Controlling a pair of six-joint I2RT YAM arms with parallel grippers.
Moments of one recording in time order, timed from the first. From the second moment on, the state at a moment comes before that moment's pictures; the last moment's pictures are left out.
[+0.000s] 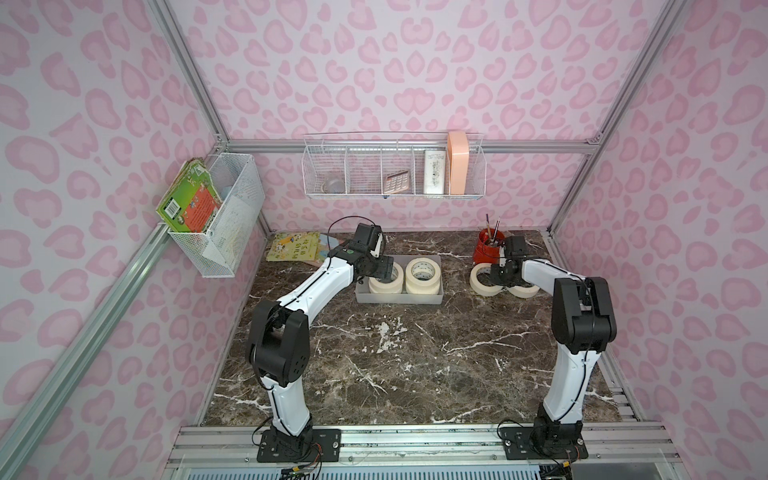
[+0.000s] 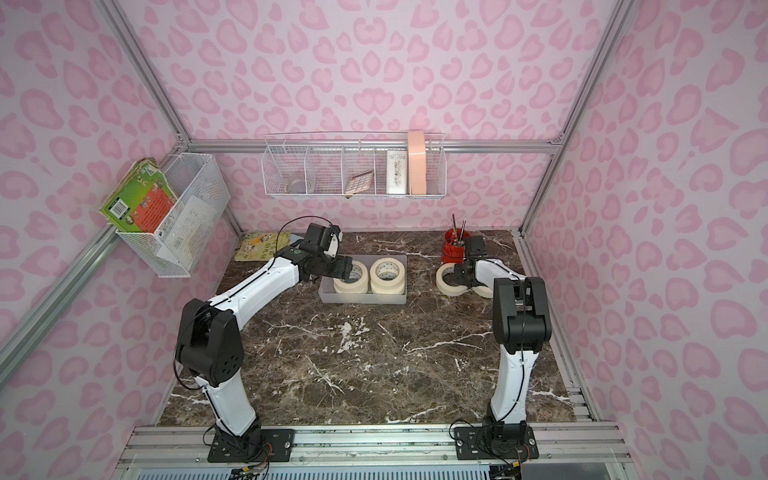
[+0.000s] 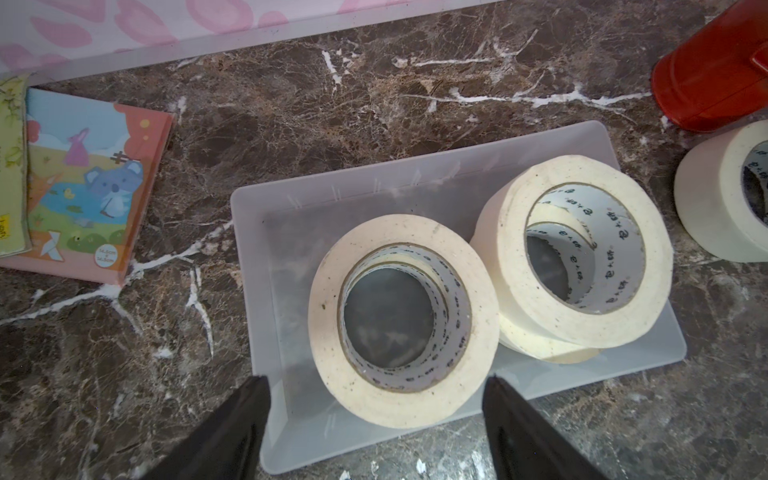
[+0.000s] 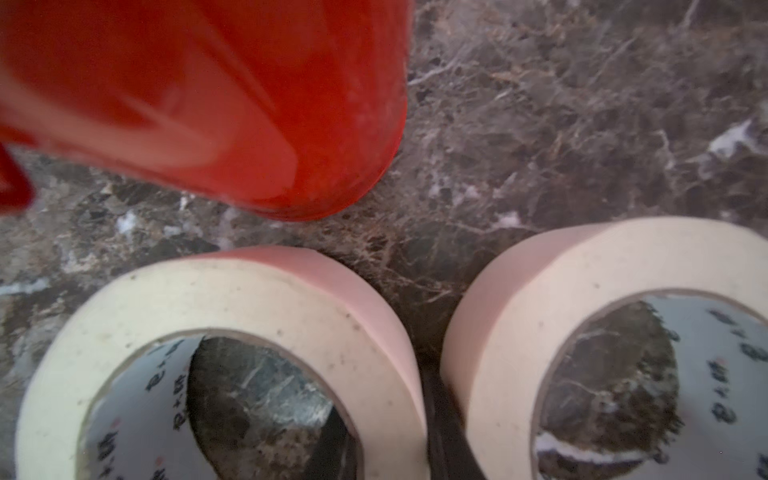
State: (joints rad) left arm -0.40 1.85 1.53 -0.57 -0.04 -0.19; right arm 0.09 2.04 1.40 -0.40 0.05 0.13
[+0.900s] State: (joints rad) left arm -0.39 2.05 1.68 -0.68 -0.11 -0.18; right arm 0.38 1.47 1.16 -0.52 0.06 0.15
